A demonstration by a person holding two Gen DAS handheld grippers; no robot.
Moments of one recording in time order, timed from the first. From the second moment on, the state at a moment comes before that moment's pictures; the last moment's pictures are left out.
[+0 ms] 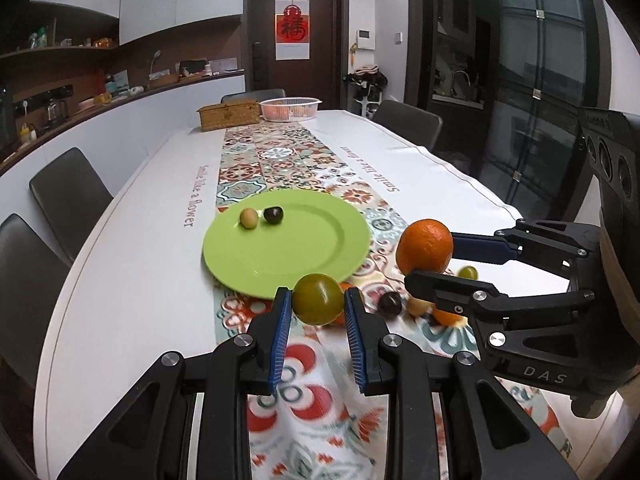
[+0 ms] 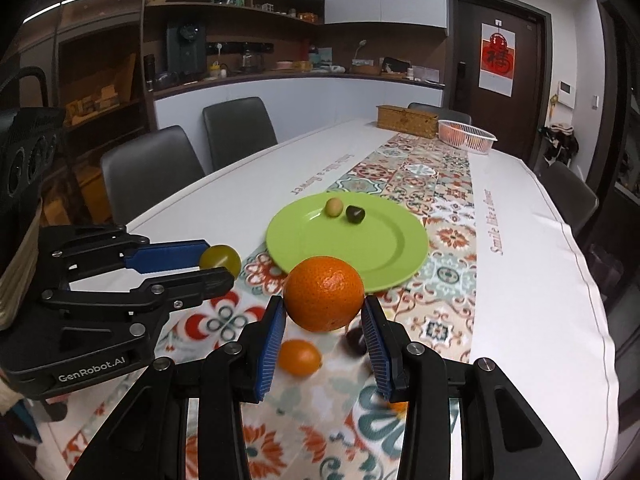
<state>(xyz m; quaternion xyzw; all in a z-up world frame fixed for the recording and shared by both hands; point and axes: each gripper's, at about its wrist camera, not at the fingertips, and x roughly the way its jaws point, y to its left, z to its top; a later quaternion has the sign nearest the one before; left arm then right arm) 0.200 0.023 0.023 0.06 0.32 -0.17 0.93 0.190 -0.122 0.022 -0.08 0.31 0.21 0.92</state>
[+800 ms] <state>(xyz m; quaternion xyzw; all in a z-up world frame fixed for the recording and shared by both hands) 0.323 0.034 -0.019 0.03 0.39 -0.16 0.91 0.328 -0.108 -0.016 -0.10 0.41 0.19 0.89</state>
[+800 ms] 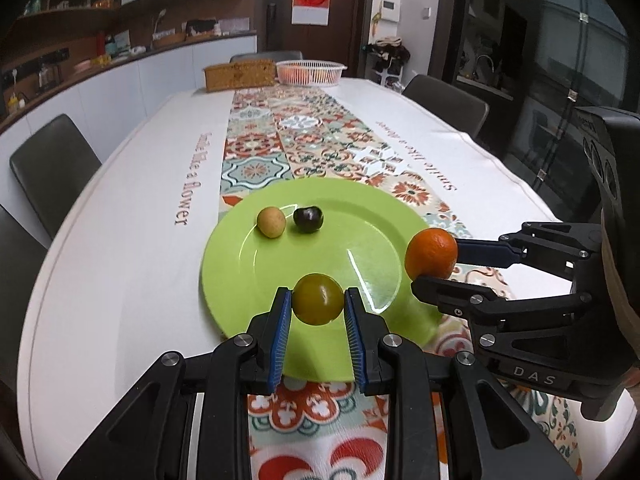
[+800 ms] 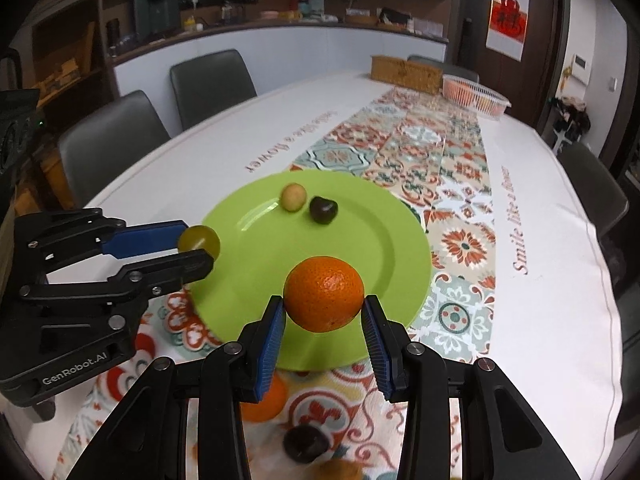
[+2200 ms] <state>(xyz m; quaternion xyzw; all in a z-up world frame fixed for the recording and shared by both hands) 0.225 0.023 0.053 0.06 0.32 -0.11 0.94 0.238 -0.147 0.044 -0.04 0.35 0.15 0.93</state>
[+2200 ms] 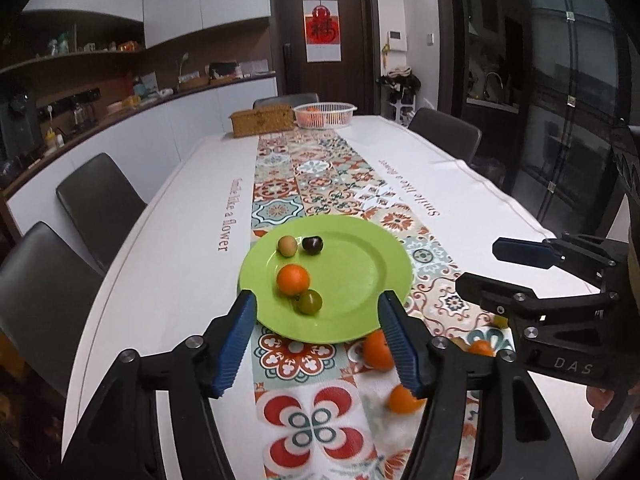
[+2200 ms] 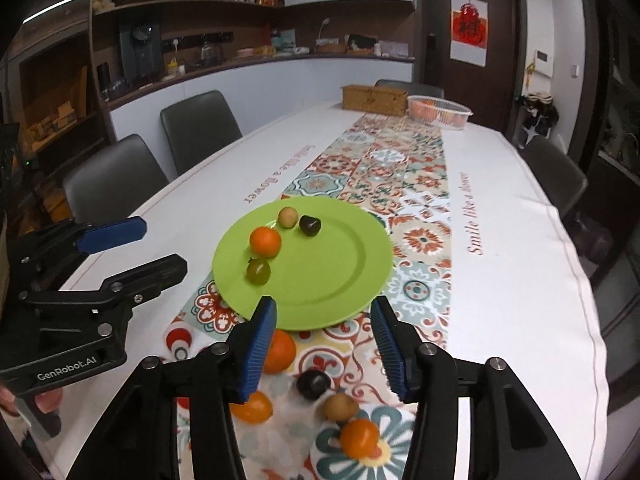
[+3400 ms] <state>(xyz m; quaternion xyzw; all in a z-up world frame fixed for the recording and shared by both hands) 0.140 -0.010 0.013 0.07 0.30 -0.11 0.94 0.144 -0.200 0.002 0.01 0.36 0.08 0.93</state>
